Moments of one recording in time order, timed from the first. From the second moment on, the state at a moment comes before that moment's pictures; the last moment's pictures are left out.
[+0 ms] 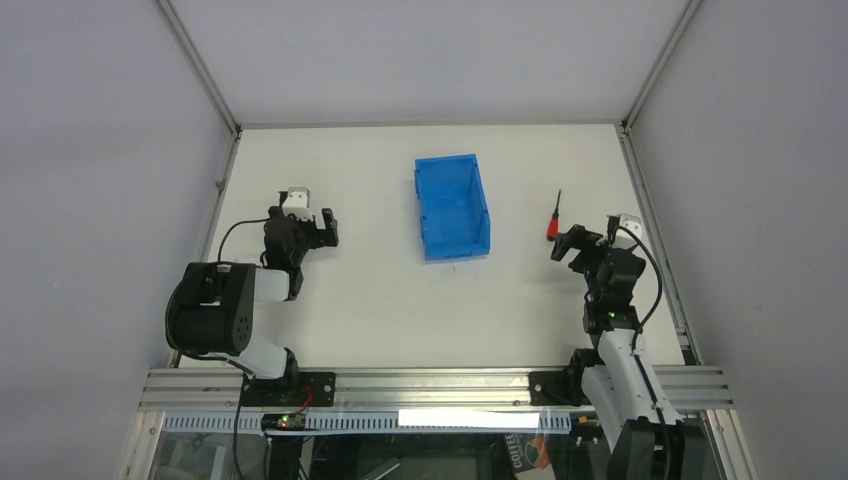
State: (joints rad) left arm -0.04 1.53 0.38 0.85 0.00 -0.04; right arm -0.08 0.71 0.21 0.25 -0.04 0.25
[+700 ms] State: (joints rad) left arm -0.04 1.53 0.38 0.85 0.00 -0.04; right arm -0.08 1.44 1.08 -0.50 0.01 0.32
